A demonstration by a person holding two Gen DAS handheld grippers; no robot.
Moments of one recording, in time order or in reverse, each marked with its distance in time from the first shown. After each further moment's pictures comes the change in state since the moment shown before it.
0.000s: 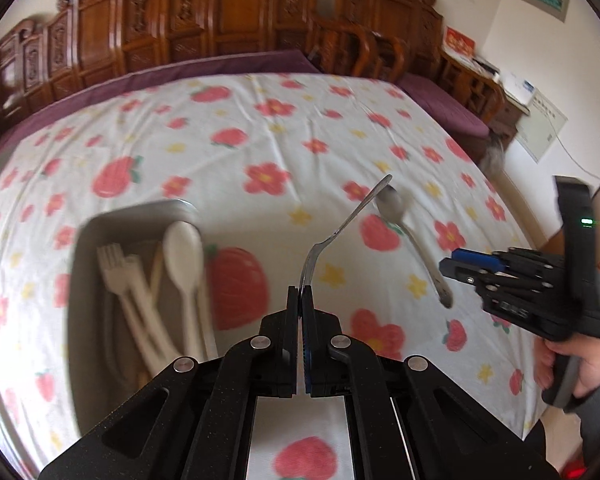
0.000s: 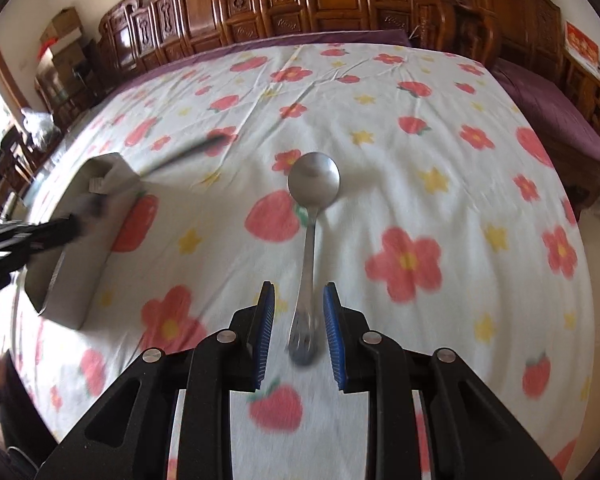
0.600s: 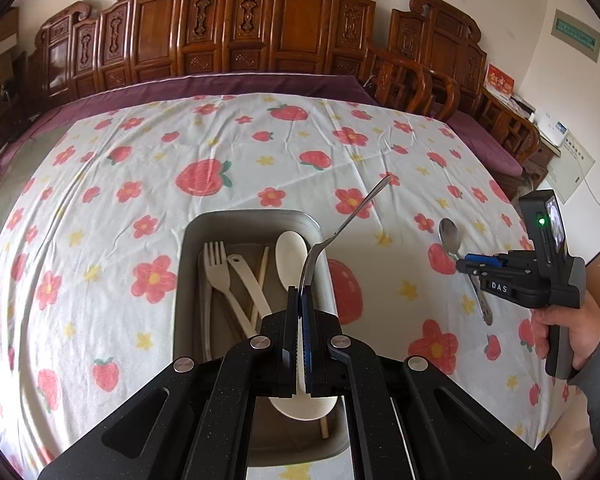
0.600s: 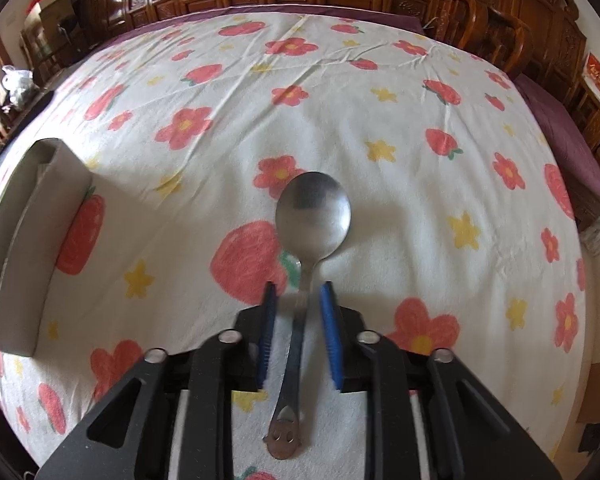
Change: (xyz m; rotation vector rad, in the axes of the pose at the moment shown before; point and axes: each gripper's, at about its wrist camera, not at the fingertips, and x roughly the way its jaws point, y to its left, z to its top) left arm -0.038 0.068 -0.009 -0.112 -0.068 0.088; right arm 0.045 0.008 0.038 -0.070 0.102 -0.118
